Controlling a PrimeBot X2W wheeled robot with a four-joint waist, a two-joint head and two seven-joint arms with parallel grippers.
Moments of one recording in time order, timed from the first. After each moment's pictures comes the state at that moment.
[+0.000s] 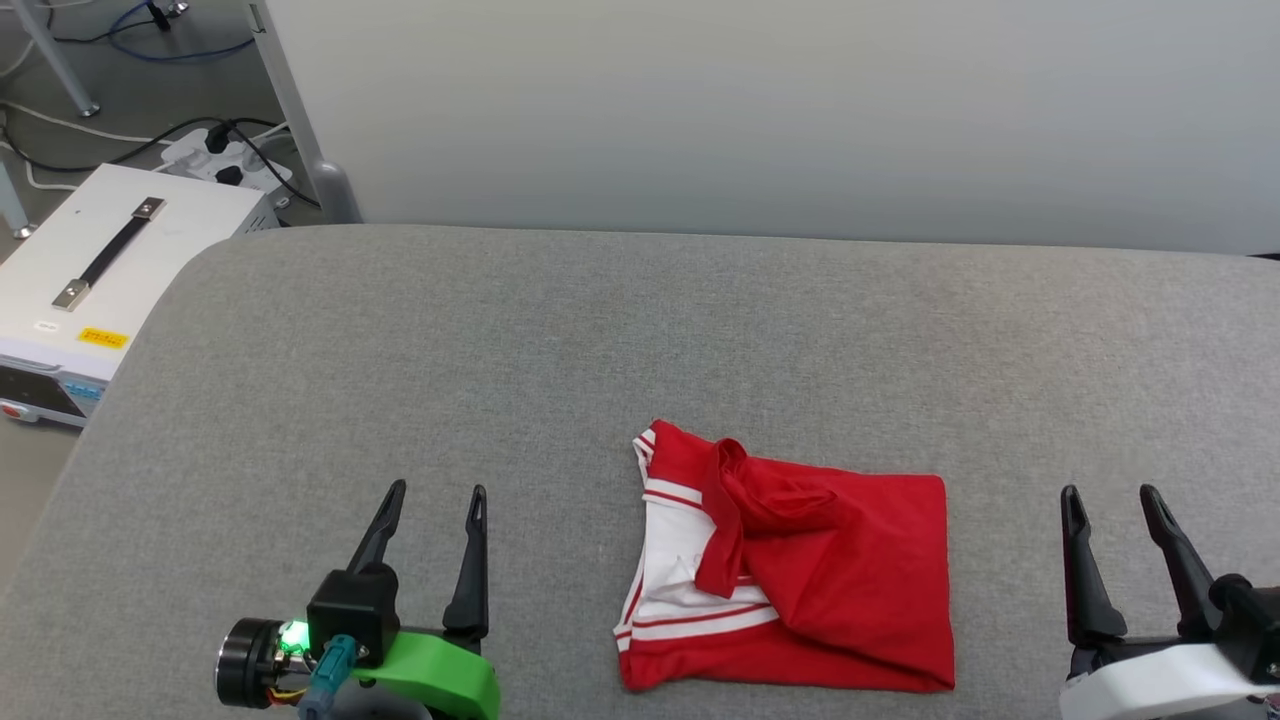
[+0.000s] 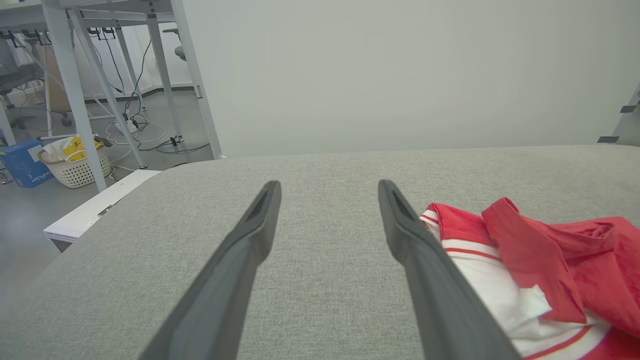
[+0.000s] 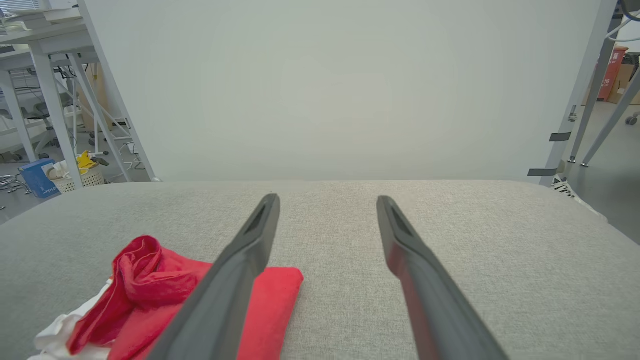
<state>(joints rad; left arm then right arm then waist) 0.02 0.06 -0.08 0.14 -0.04 -0.04 -0.26 0.10 -0.11 -0.06 0.02 0.21 0.13 -0.25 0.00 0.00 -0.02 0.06</state>
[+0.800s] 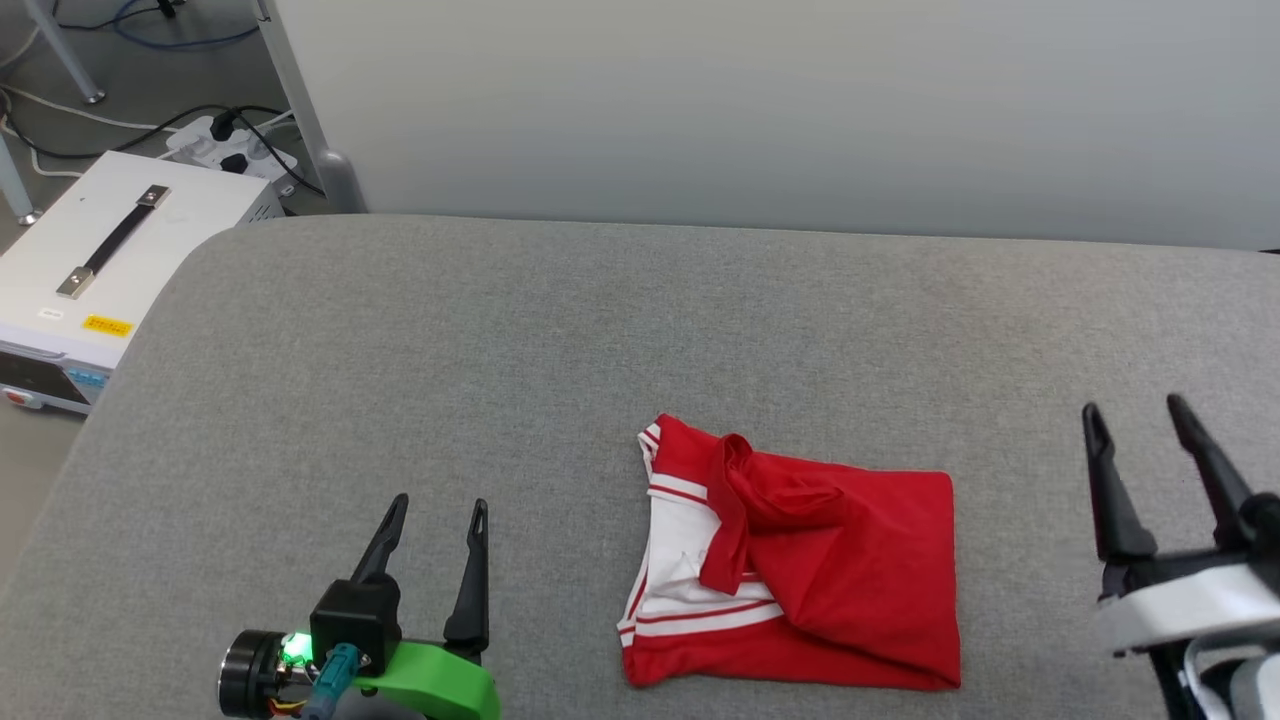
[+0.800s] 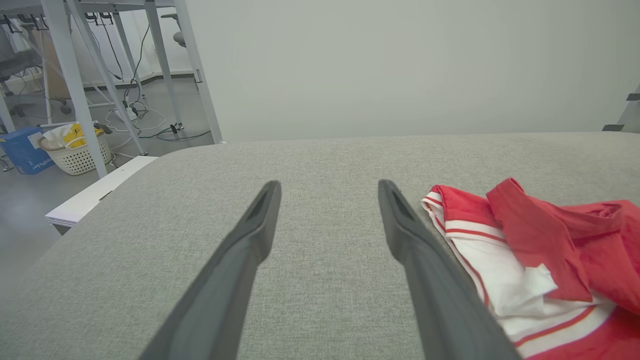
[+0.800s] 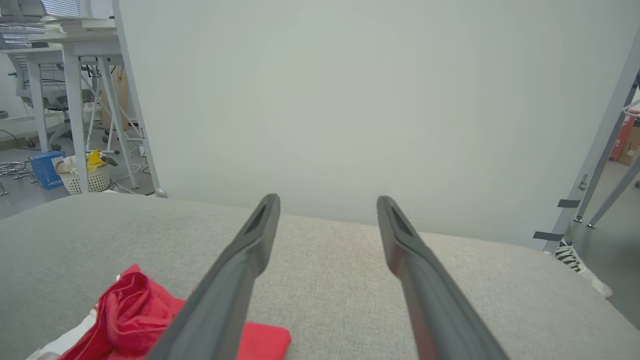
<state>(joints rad) 0.03 0.06 -0.08 0.15 -0.04 -0.05 -0.26 0.02 -0.19 -0.04 0.00 0.19 0.13 -0.25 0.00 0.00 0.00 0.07</state>
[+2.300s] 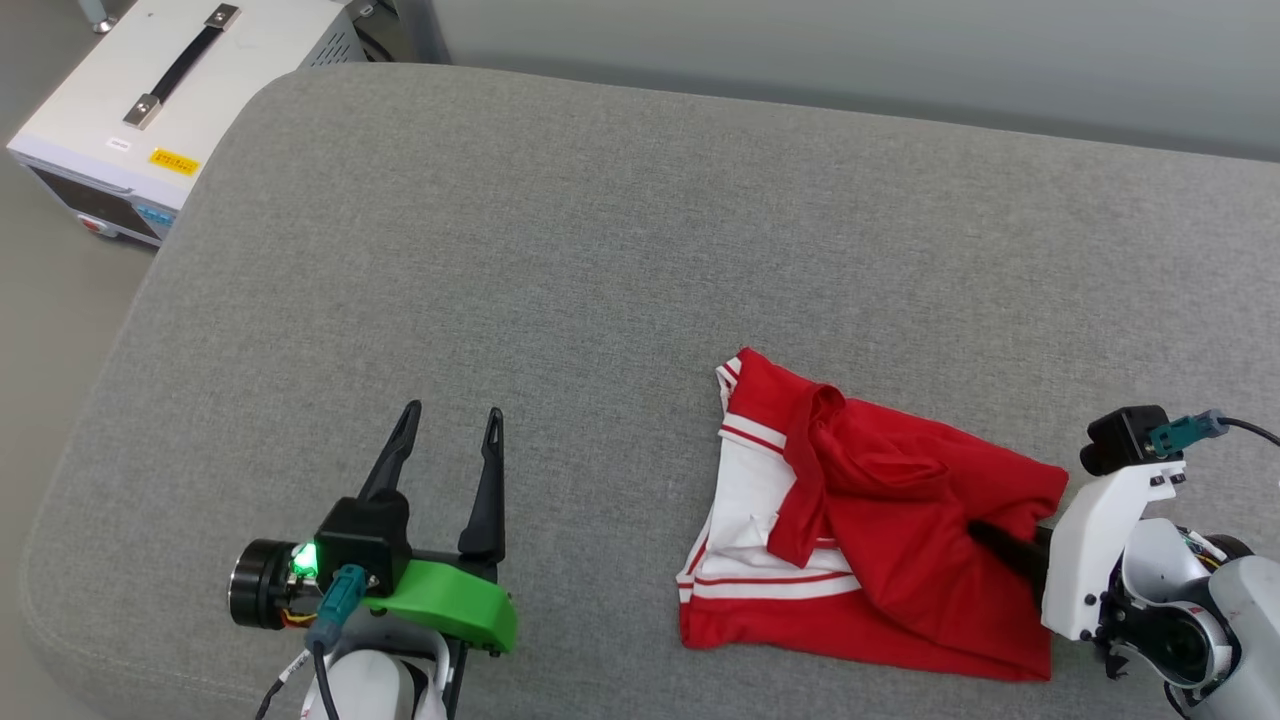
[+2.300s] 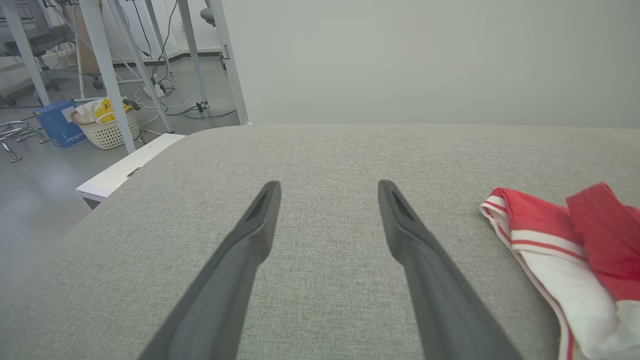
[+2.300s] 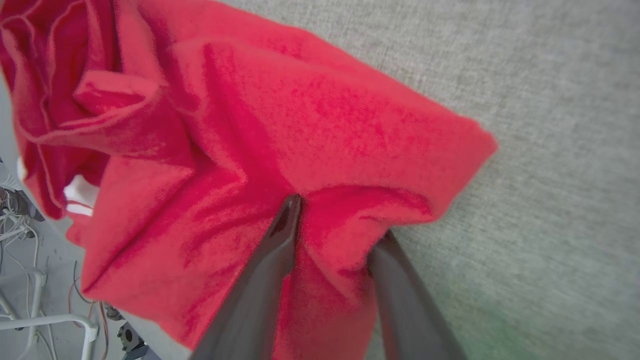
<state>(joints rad) -0.10 0.06 -0.11 0.15 -0.06 -0.04 -0.26 -0.27 -0.45 0.39 0.34 0.86 0.13 0.57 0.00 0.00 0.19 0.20</state>
